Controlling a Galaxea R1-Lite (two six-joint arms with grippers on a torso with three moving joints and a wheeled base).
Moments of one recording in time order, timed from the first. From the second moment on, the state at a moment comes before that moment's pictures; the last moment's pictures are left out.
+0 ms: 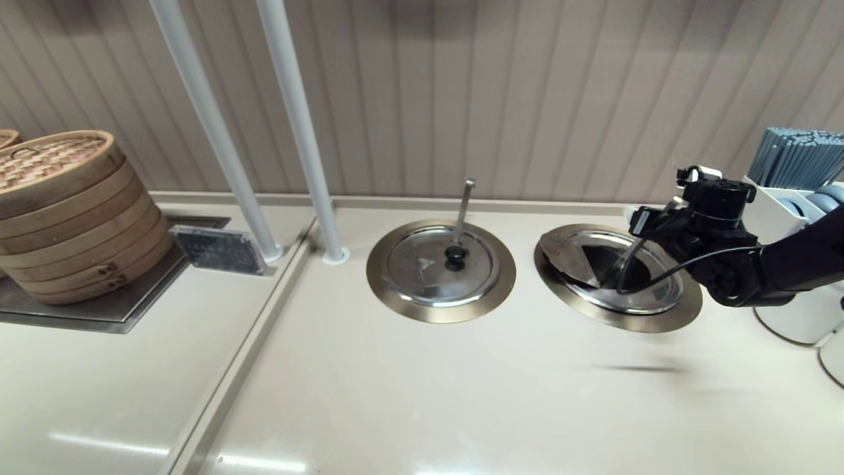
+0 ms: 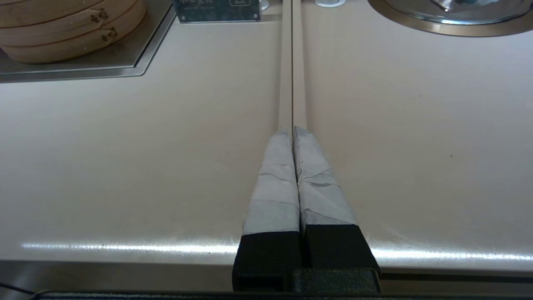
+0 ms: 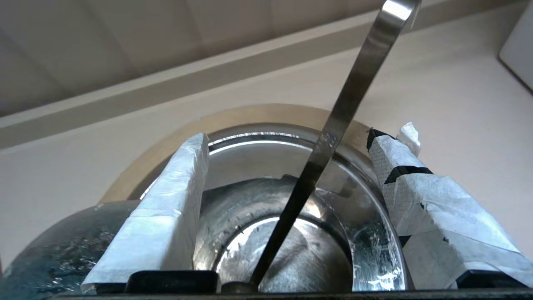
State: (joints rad) left arm 0.00 0.00 0.00 0.01 -0.02 0.10; right arm -0.06 2.17 -1.24 -0.81 -0.22 0.19
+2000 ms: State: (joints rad) left arm 0.00 0.00 0.00 0.01 -0.02 0.10; right arm -0.14 2.63 -1.87 -0.64 -0.20 0.09
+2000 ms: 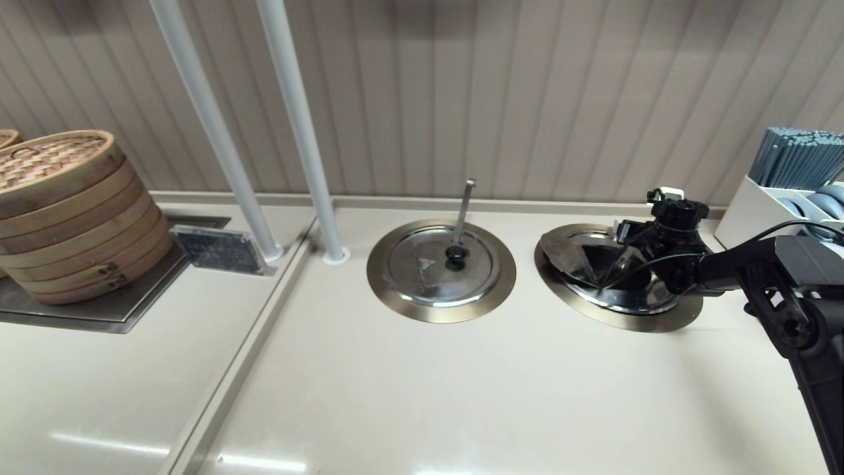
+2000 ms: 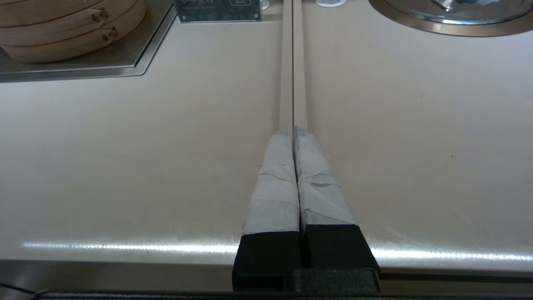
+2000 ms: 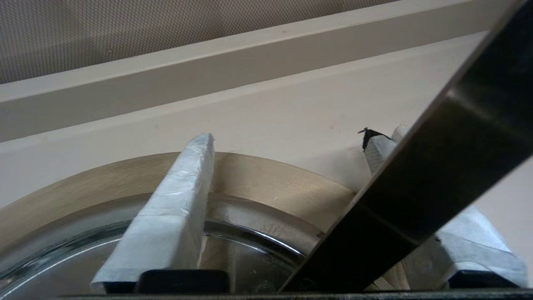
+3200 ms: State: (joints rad) left arm 0.00 0.00 0.00 0.01 -0.02 0.10; right arm -0.14 2.48 -1.68 -0.67 -0.22 0.15
